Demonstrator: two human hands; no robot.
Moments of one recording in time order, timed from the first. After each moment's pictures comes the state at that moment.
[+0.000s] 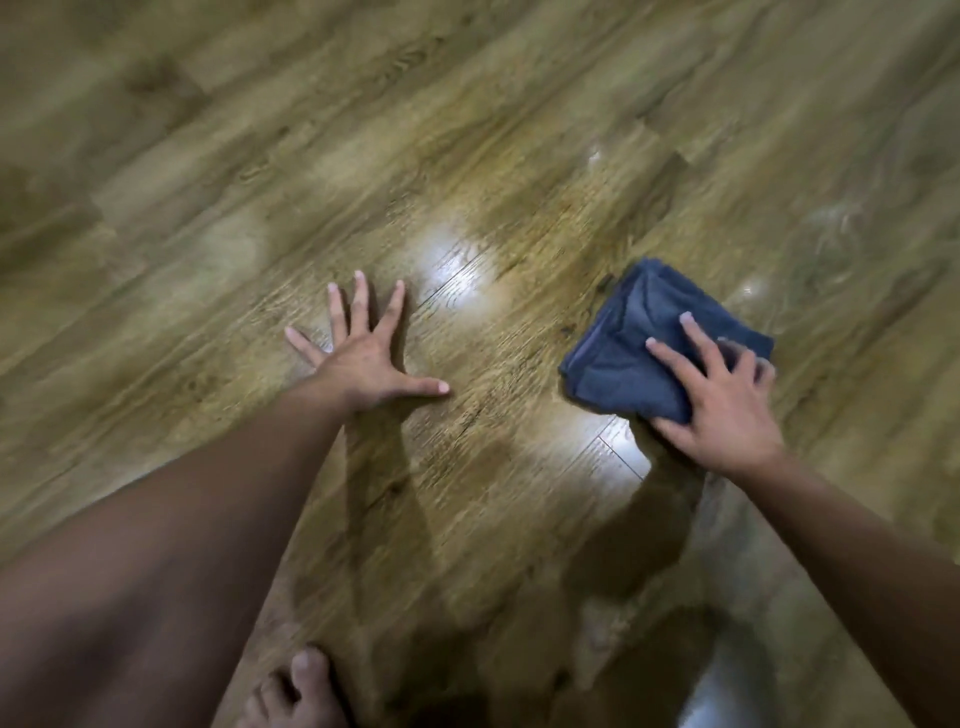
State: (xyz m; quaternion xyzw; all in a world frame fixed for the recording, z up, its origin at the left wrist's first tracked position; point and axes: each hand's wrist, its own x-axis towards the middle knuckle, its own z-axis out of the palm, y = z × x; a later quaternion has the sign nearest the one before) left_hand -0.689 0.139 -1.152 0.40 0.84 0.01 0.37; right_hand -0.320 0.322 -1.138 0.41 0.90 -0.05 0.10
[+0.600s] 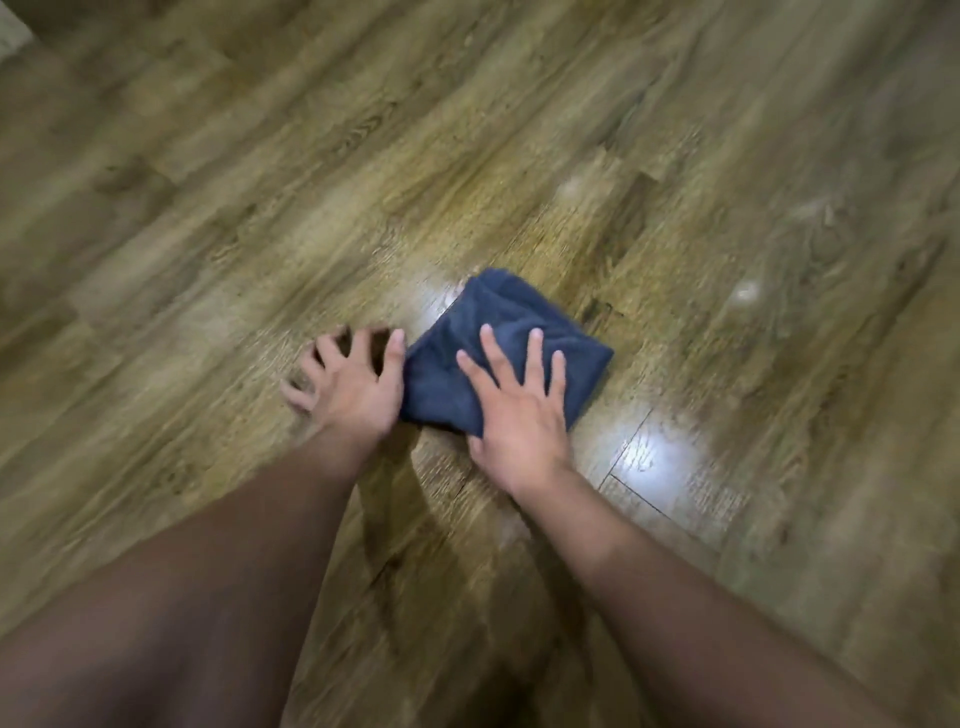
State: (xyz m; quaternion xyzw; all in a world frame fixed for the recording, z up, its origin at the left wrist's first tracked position) left_hand -0.687 0.178 -1.187 0.28 0.94 0.13 0.17; right_hand -0.506 0.231 -1.166 0.41 0.90 -0.12 0.03
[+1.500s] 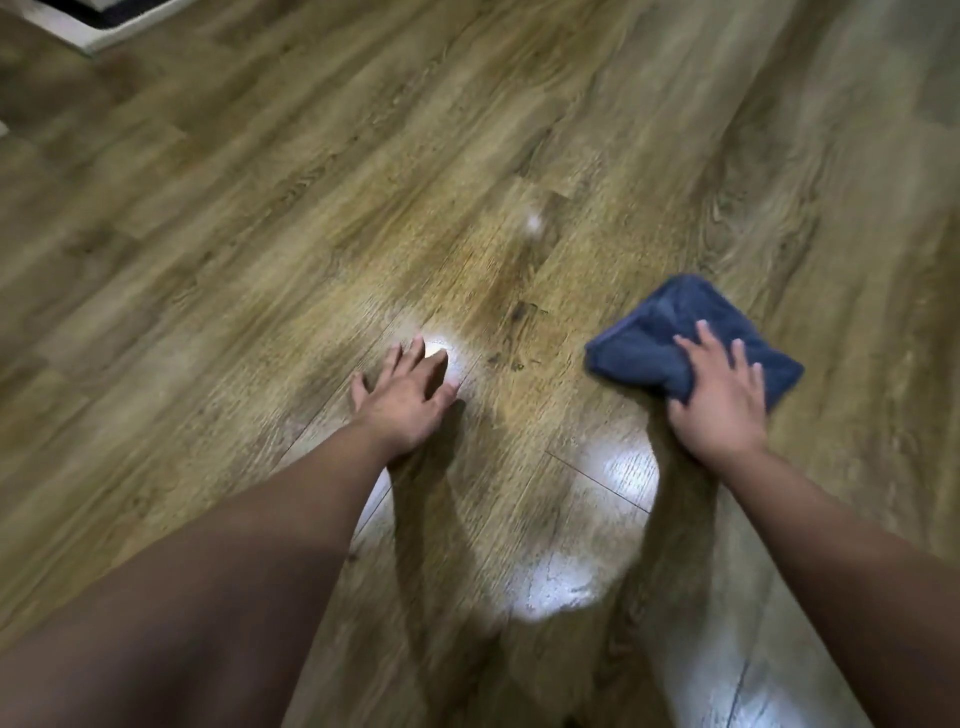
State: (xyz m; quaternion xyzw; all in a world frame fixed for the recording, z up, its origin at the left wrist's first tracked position) left_hand -0.612 0.203 -1.167 0.54 0.80 0.04 0.28; right_hand -0.269 0.324 -1.156 0.65 0.75 -0.13 -0.02
